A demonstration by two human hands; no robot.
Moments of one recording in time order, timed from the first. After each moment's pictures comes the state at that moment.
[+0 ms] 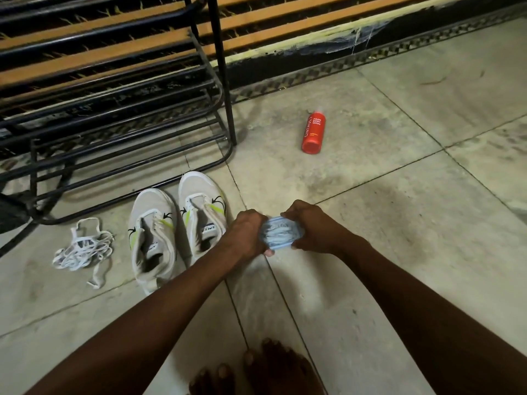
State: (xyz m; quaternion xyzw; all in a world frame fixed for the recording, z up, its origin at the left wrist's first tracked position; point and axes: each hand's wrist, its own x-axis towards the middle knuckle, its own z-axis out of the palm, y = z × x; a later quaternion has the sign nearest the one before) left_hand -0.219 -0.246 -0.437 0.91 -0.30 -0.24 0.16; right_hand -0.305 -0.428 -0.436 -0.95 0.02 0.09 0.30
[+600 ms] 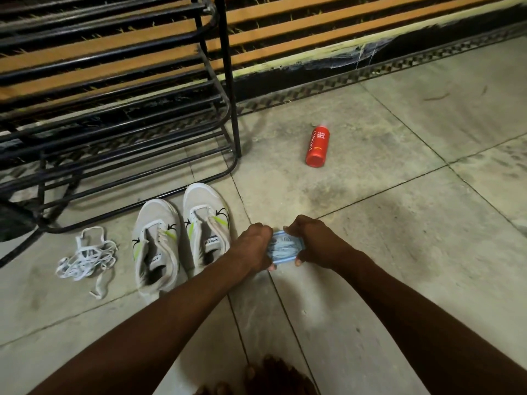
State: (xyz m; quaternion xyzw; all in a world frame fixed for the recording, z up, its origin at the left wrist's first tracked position) left_hand -0.220 -0.250 -0.447 0.91 -0.30 -0.25 0.14; right_hand -0.299 -0.429 -0.448 -0.94 0.06 0.11 0.31
